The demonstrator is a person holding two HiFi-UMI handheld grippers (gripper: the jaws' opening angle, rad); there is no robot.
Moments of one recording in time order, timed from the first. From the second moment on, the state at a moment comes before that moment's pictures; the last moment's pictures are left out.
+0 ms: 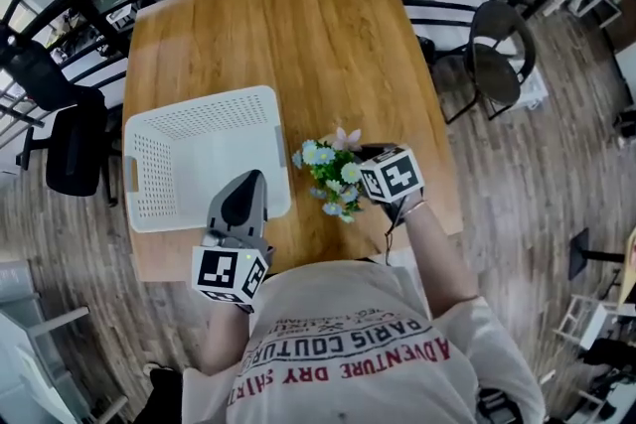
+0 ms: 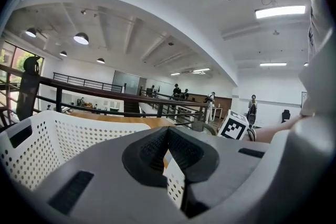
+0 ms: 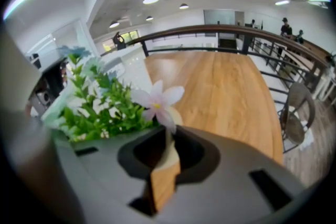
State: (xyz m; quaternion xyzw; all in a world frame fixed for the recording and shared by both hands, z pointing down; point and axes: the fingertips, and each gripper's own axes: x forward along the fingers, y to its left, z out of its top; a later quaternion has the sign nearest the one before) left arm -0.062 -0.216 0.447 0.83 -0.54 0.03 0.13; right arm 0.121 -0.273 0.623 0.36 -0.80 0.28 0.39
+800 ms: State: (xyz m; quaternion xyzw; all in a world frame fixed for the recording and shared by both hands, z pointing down) left arm -0.076 -0.216 0.451 0.83 -0.55 0.05 0.13; right arm 0.127 -0.269 0.683 0.40 -0.74 0.33 0.42
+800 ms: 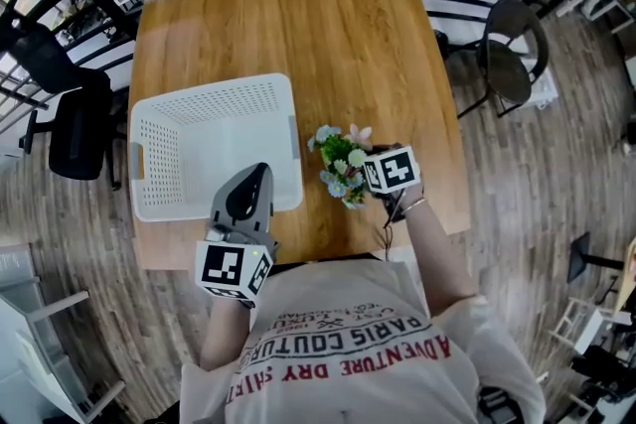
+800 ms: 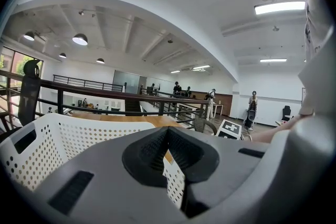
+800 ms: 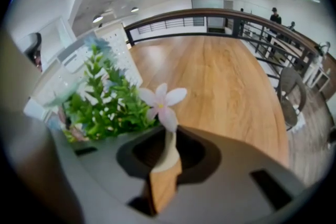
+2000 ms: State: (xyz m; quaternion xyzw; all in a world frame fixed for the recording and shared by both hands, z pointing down) left arm -0.136 -0.217 0.389 0.84 -0.54 0.02 0.07; right arm 0.012 -0.274 0.374 0.44 -0.89 0.07 0.06
